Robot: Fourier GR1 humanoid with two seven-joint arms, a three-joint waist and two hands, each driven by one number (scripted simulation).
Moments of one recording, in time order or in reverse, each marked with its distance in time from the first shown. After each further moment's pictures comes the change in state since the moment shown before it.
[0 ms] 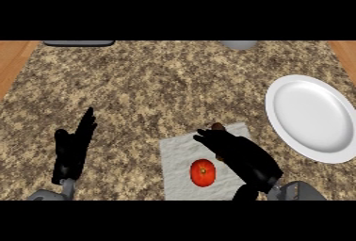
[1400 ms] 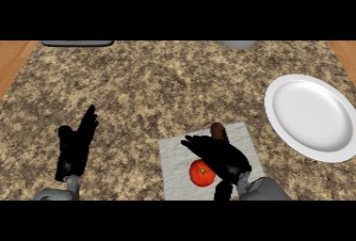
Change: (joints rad) left arm 0.008 -0.148 0.148 -0.017 -0.184 -0.107 0.064; right arm 0.030 0.276 -0.084 0.237 0.293 0.198 -0.065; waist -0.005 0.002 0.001
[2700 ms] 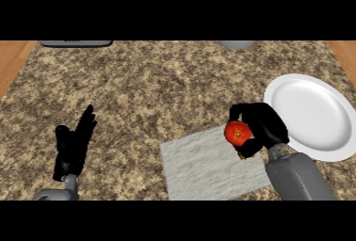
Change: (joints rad) left arm 0.005 -0.046 0.073 0.001 -0.048 -0.066 0.000; right arm -0.080 -0.045 -0.322 0.082 0.203 -0.305 -0.075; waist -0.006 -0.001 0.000
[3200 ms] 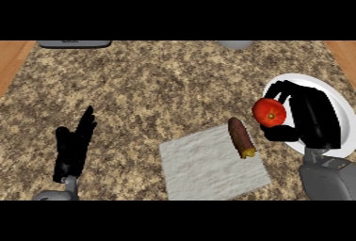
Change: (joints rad) left arm 0.011 -0.005 0.002 -0.006 -0.010 -0.005 0.000; right arm 0.038 -0.032 -0.165 -0.293 0.003 -0.136 0.084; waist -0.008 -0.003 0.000
